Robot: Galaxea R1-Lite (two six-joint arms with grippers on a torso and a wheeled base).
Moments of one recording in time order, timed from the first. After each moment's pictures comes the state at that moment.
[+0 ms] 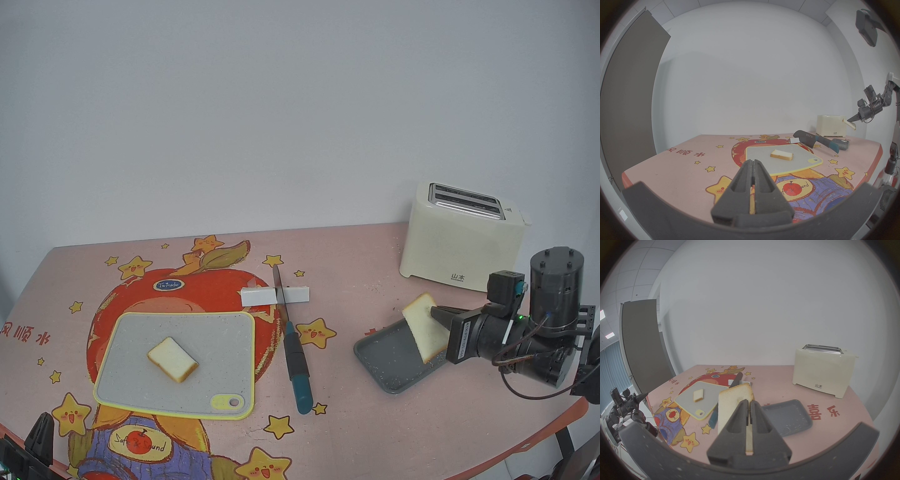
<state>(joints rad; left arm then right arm) 0.00 0.02 -0.02 0.01 0.00 0.00 0.69 1.50 -0.56 -0.49 -0.27 0.30</state>
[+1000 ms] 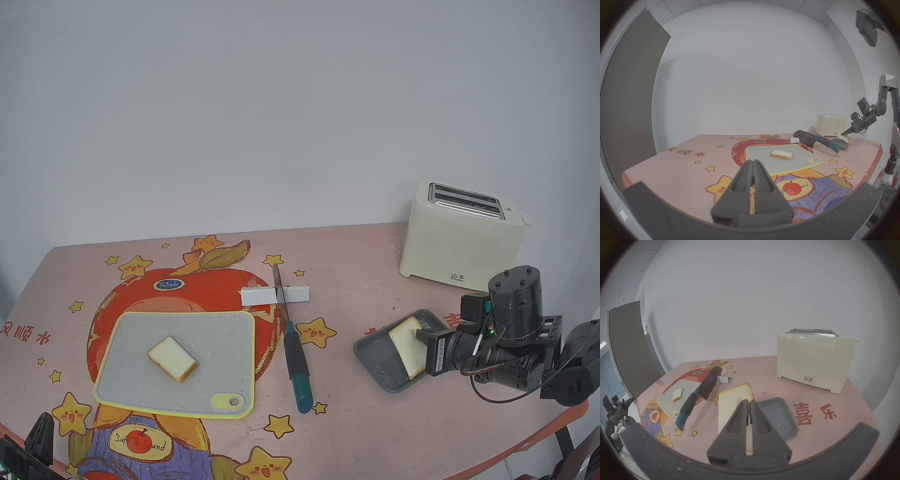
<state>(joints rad) 0.00 0.02 -0.02 0.01 0.00 0.00 0.66 1.66 -0.55 -0.52 -0.24 0.33</state>
